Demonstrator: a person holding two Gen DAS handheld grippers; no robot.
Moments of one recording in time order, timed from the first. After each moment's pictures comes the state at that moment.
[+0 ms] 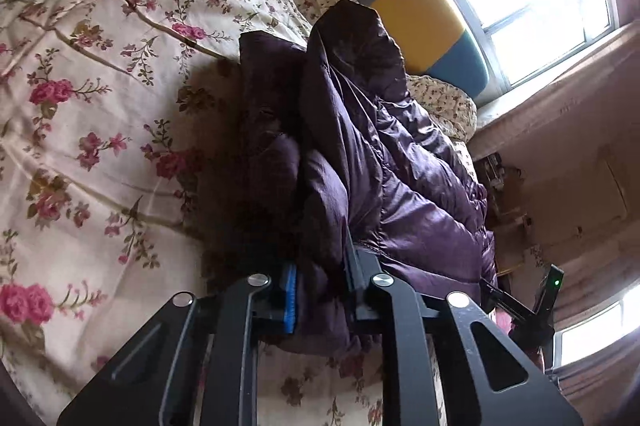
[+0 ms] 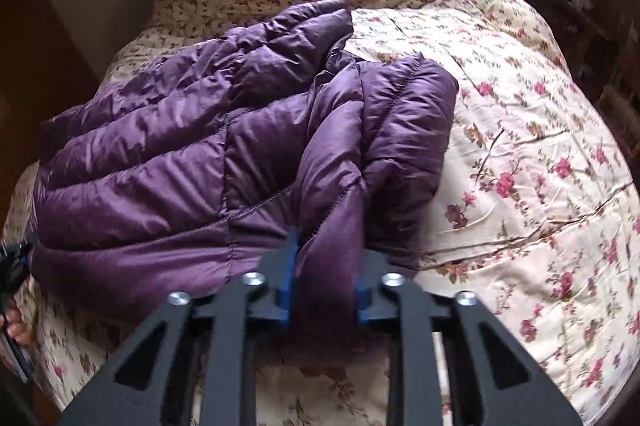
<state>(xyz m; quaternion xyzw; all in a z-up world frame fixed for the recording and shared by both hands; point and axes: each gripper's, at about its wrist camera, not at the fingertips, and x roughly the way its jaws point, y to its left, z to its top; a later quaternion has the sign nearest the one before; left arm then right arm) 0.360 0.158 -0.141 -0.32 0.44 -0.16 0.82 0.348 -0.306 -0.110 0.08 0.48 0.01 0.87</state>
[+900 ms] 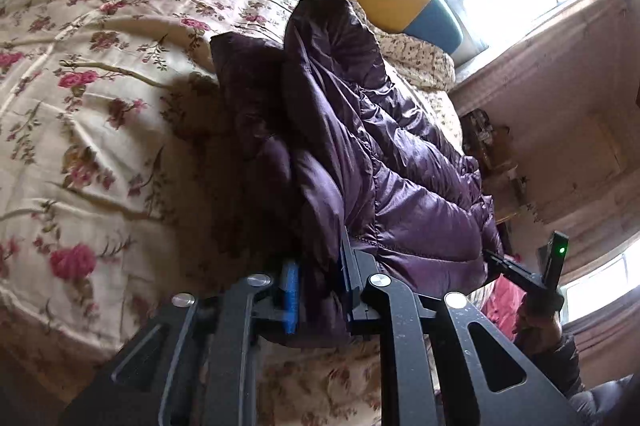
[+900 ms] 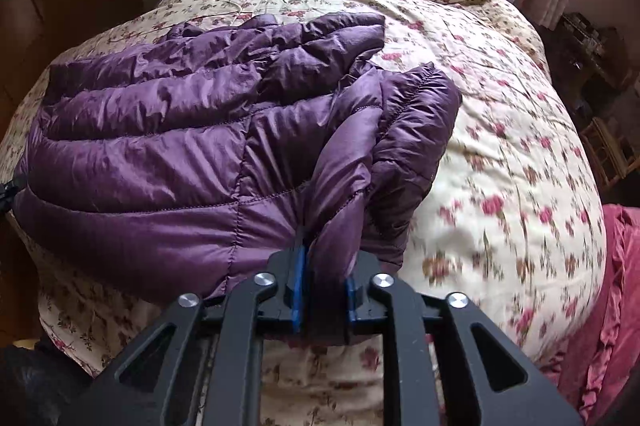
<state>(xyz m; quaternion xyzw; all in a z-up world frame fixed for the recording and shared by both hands) 0.141 0.177 -0.125 -0.28 0.45 -0.19 0.83 0.129 -0.265 -0.095 -0.01 0.51 0.04 0.86</state>
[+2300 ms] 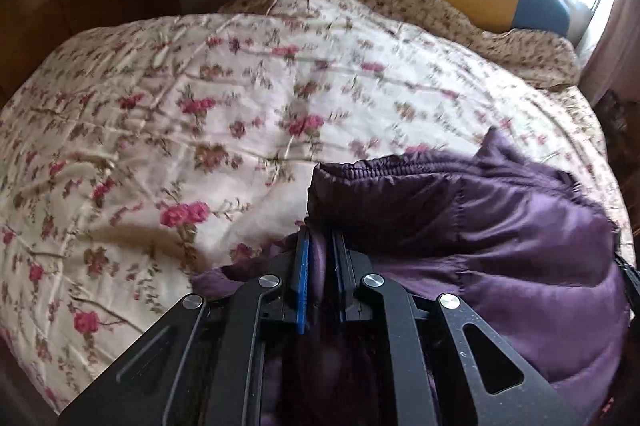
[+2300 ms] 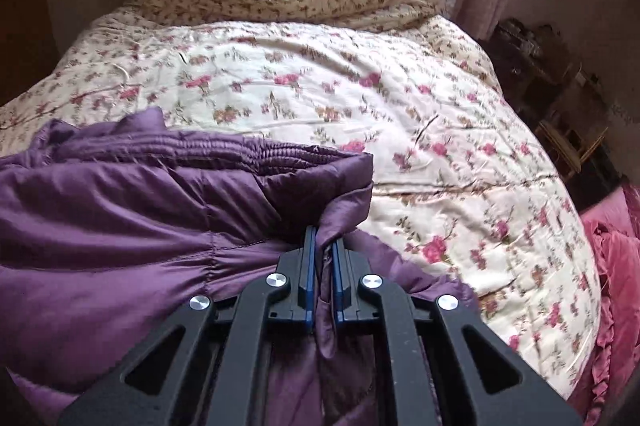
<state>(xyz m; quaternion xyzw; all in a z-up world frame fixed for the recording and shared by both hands) 0.303 0.133 -0.130 -0.09 0.47 0.04 0.88 0.291 -0.265 -0.136 -0.02 0.45 -0.10 0.89</state>
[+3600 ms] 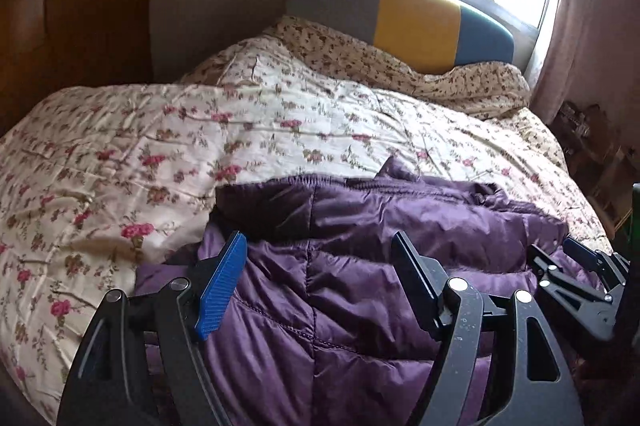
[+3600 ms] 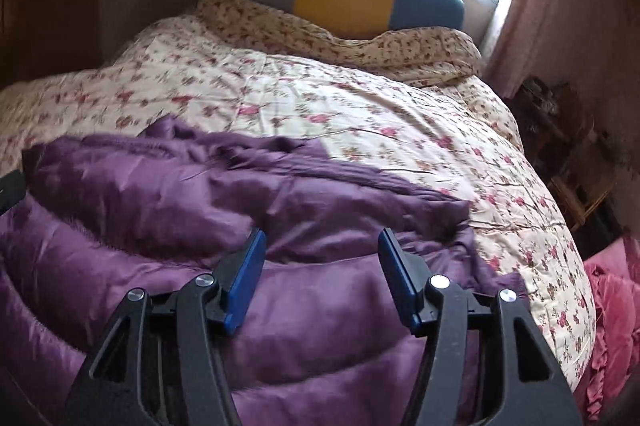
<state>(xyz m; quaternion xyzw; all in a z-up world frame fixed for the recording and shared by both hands) 0.260 0.069 -0.095 -0.07 0.35 -0.01 0.93 0.261 -0.128 -0.105 -0.09 0.39 -0.06 0.92</state>
